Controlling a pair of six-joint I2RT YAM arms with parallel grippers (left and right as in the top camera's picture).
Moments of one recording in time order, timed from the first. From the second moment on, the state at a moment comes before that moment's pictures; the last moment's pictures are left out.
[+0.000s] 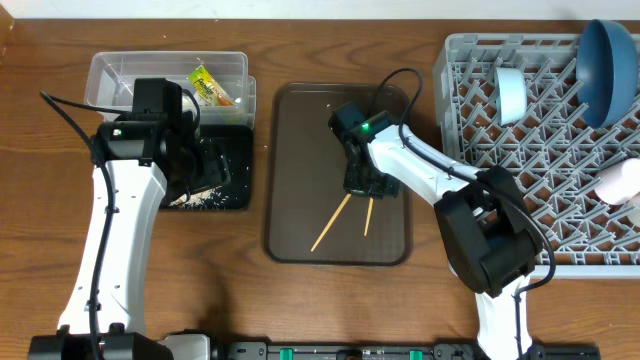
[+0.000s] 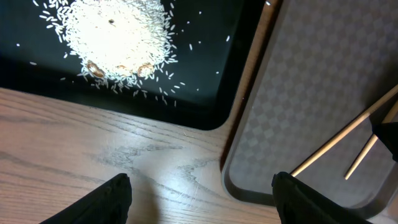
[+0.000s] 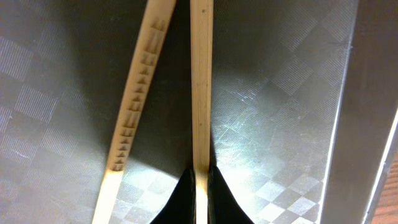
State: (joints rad) left arm 0.02 1.46 1.32 -1.21 0.11 -0.27; right arm 0.59 2.13 1.52 -1.00 0.06 0.81
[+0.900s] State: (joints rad) left arm 0.02 1.46 1.32 -1.21 0.11 -0.27; right arm 0.39 1.83 1.54 -1.07 0.06 0.34
